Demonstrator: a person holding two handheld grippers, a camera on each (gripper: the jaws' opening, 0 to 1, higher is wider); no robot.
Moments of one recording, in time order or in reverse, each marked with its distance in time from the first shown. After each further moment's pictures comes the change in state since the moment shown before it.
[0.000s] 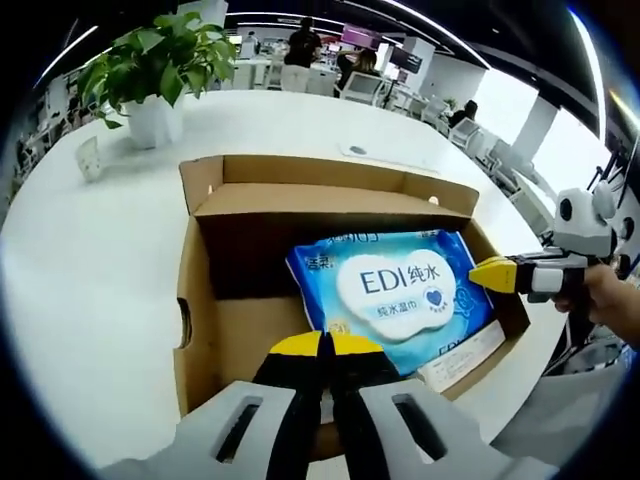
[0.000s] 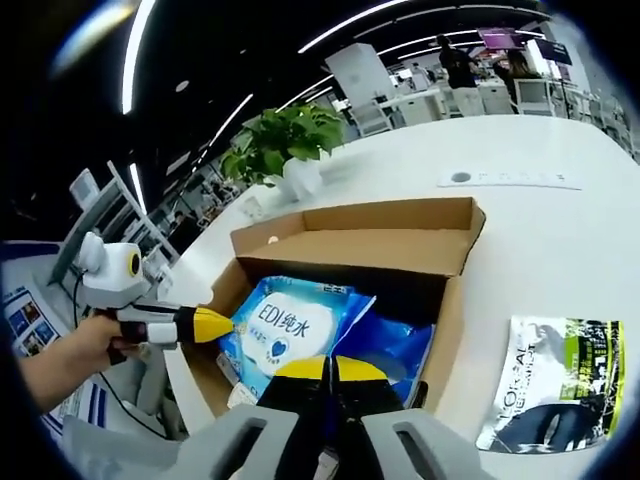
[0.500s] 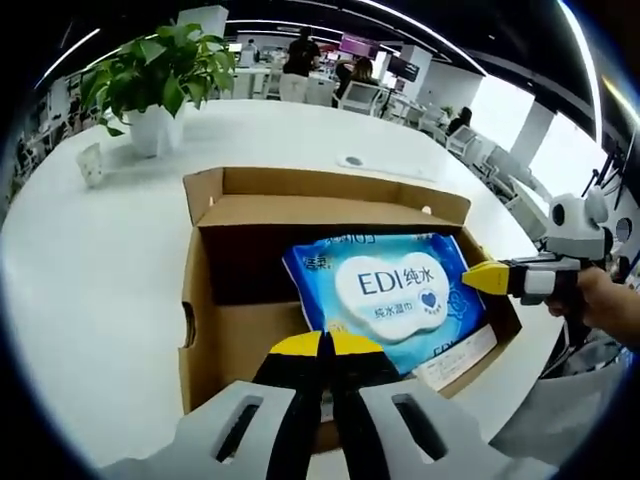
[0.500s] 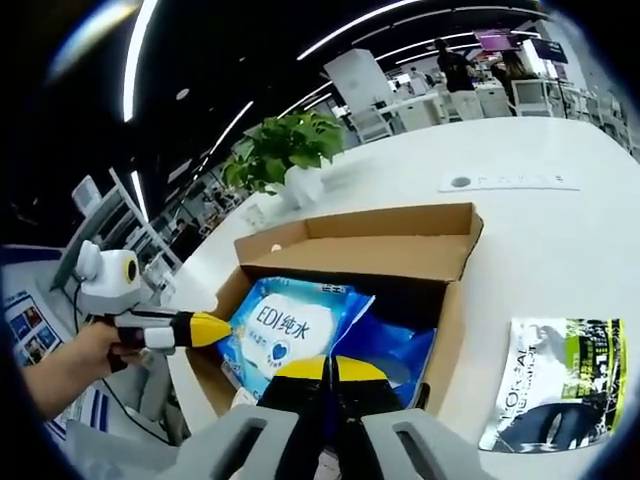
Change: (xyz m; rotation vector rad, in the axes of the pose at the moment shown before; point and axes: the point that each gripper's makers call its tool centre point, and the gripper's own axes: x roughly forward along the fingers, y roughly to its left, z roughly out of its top) left arm -0.007 -0.004 0.006 0.003 -0.036 -0.008; right arm -0.004 0.003 0.005 0.013 -0.032 0.012
